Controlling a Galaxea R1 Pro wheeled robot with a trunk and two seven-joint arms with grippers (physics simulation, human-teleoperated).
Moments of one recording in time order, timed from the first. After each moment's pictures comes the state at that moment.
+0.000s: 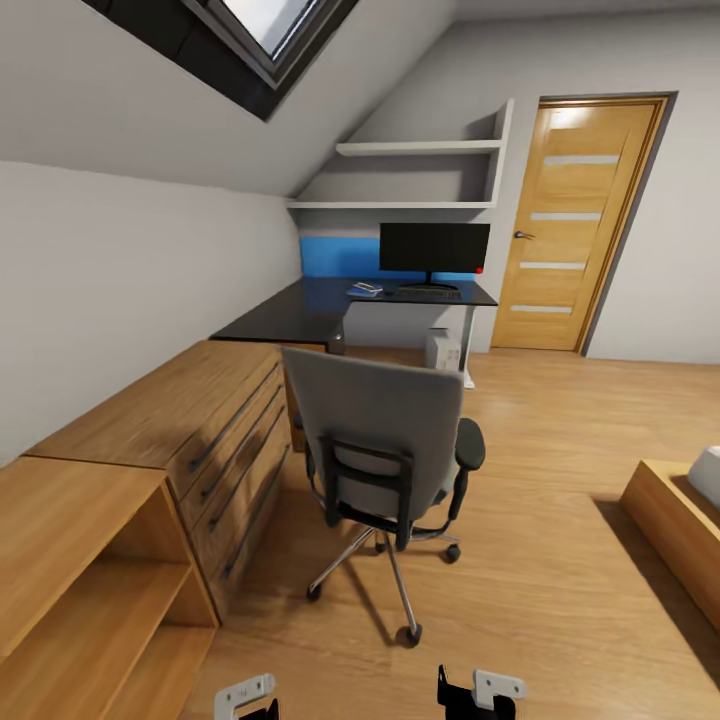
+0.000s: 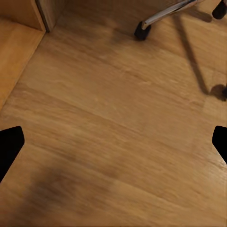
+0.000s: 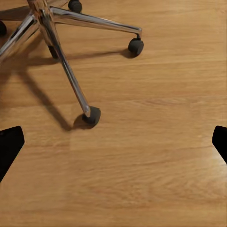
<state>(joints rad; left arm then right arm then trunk) -0.08 0.20 -0.75 -1.11 0.90 0.01 0.65 -0.42 0.11 0.36 -0.04 -0.43 -0.59 -0.19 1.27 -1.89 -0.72</state>
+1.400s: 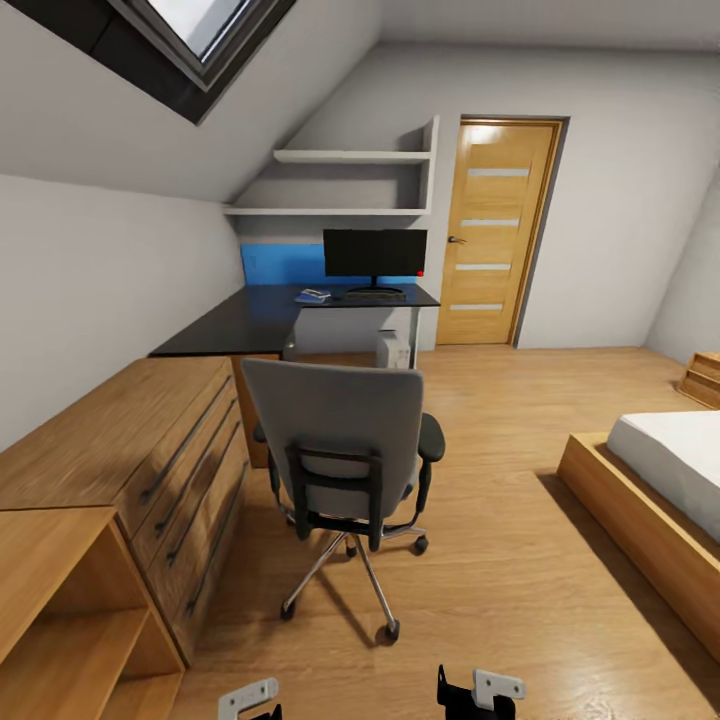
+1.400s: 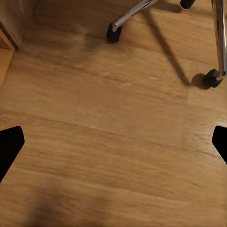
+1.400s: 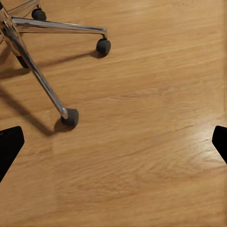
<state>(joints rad) -0.08 0.18 -0.75 -1.09 0.90 0.01 0.65 -0.42 0.11 0.36 -0.04 -0.43 -0.59 -0.19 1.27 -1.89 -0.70</state>
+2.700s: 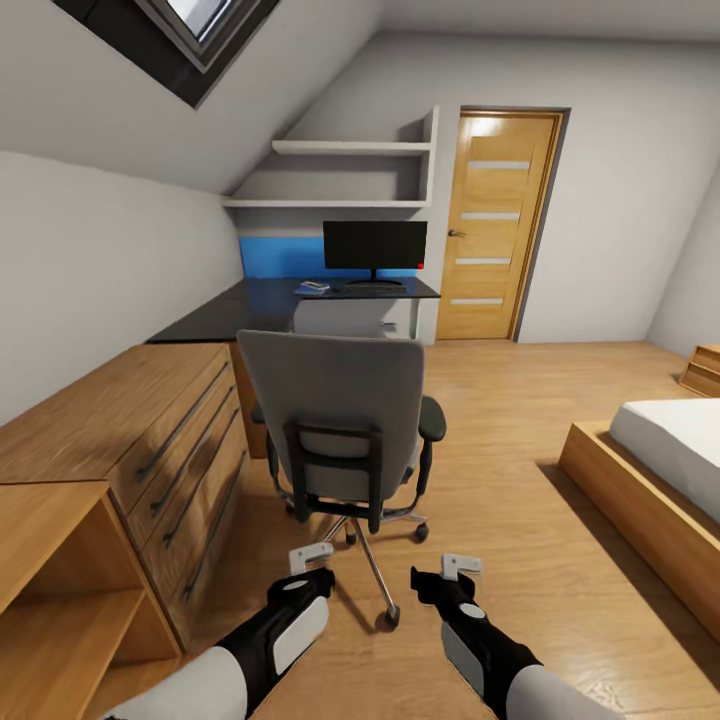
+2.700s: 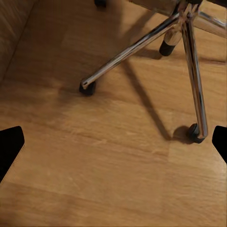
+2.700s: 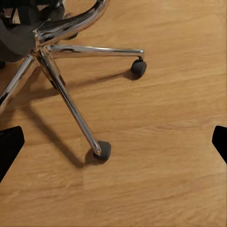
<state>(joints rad) -0.64 -0.14 -0.73 -0.49 0.90 0.10 0.64 -0.61 0.09 0.36 -0.32 -0.42 -0.11 -0.19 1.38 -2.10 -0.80</state>
